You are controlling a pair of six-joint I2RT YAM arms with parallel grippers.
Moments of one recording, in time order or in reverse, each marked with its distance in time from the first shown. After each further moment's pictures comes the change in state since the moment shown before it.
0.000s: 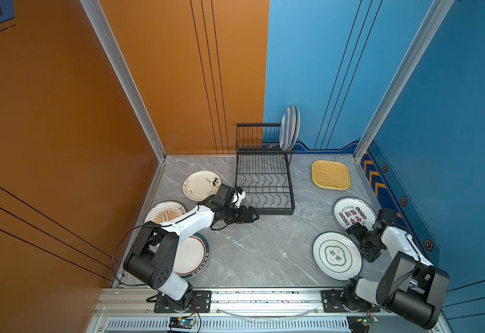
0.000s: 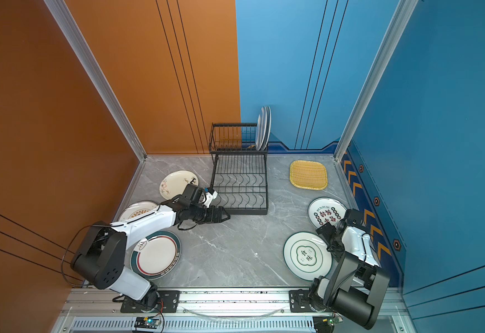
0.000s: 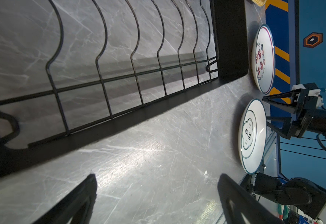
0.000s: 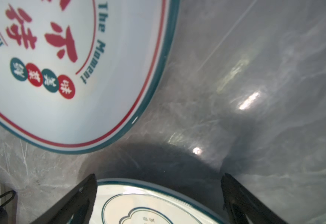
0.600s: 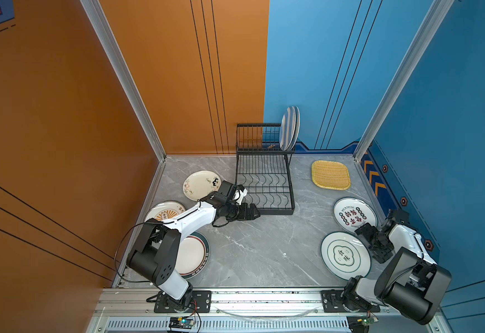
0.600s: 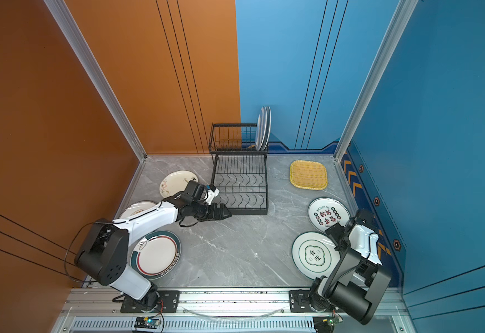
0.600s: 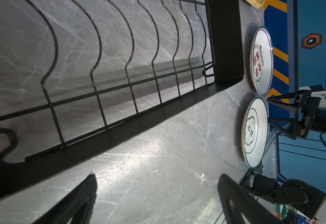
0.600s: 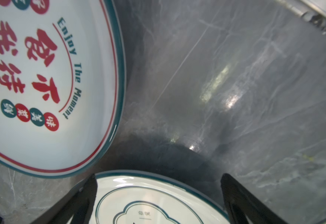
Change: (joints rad) left arm -0.008 0.035 0.069 -0.039 0.000 0.009; right arm -0.146 0.038 0.071 -0.040 0.075 -0.098
